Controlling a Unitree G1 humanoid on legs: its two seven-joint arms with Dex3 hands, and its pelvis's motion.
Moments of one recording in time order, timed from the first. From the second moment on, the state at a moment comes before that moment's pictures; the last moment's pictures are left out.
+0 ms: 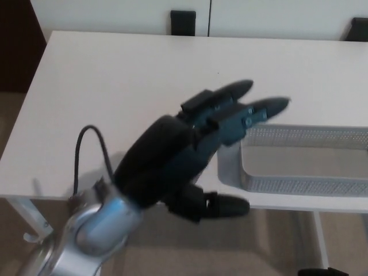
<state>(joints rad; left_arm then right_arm) -0.20 0.36 -0.40 -0.31 0.43 -0.17 -0.13 0.15 -0.24 -0.02 0.72 0.01 -0.14 0.17</state>
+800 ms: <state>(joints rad) -0.32 0.18 -0.52 0.18 0.75 0.15 0.04 0.15 -0.25 0.00 0.69 0.00 -0.12 0.17</state>
